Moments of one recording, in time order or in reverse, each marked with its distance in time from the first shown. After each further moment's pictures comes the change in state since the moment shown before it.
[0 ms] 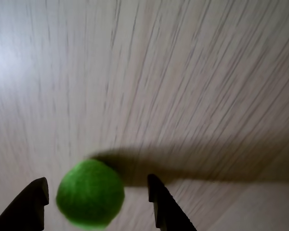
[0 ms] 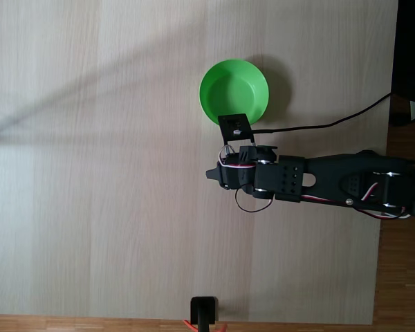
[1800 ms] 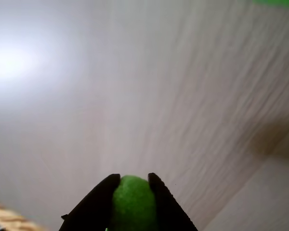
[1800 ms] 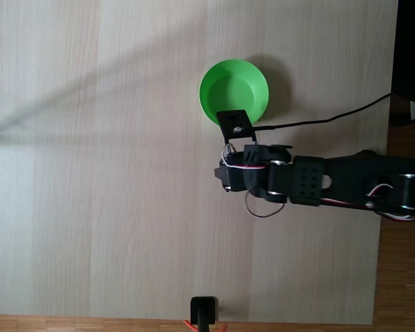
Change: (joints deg) arm 0.4 11.8 -0.9 0.6 -0.1
